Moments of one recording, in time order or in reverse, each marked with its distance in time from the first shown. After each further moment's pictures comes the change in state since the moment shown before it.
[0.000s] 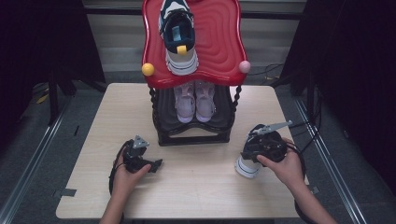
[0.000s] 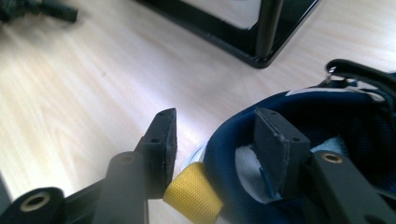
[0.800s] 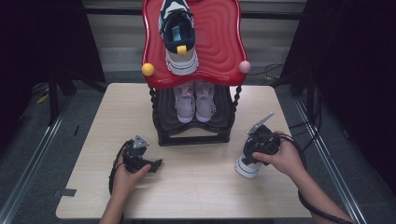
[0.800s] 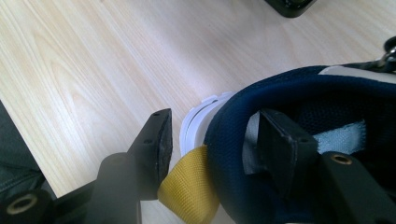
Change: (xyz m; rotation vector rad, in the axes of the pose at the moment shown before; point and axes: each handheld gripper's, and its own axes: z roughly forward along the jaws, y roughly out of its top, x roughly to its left) left arm 0.000 0.000 0.000 0.003 0.001 0.002; right arm -0.003 0.023 0.013 0.320 0.041 -0.114
